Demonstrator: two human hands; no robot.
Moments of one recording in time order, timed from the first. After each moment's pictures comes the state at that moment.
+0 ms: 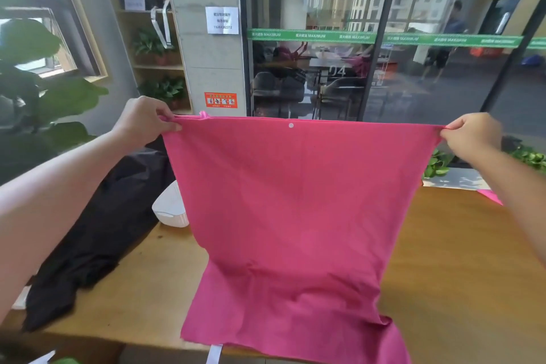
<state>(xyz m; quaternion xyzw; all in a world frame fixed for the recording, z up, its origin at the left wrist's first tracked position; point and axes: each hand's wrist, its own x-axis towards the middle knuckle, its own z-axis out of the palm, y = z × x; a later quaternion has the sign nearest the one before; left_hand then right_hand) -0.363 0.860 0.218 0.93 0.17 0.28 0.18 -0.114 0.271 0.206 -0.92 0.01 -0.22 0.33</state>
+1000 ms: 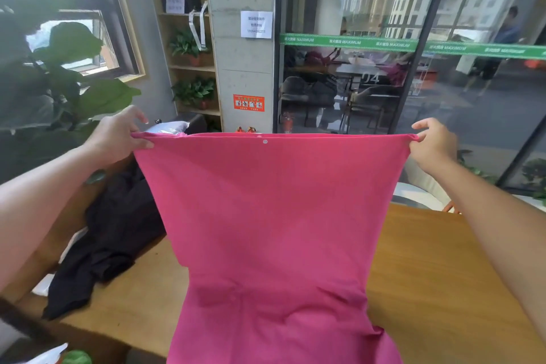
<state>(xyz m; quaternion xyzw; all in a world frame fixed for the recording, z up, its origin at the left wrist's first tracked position) -0.415 0.927 0.208 0.91 0.29 0.24 0.17 -0.069 0.401 0.192 -0.90 -0.09 -0.19 0.39</state>
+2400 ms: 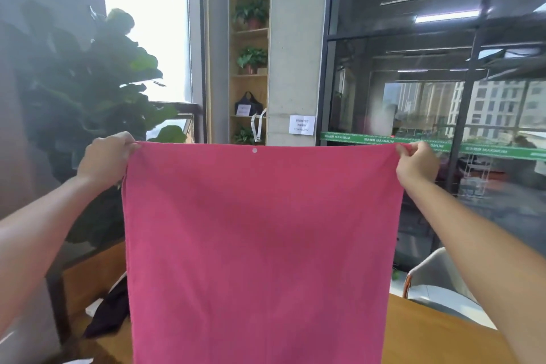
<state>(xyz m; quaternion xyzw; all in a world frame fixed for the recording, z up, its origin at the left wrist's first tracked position) -0.578 0.761 0.354 0.80 0.40 0.45 0.02 -0.114 0.365 0.354 -0.76 -0.16 -0.23 0.59</state>
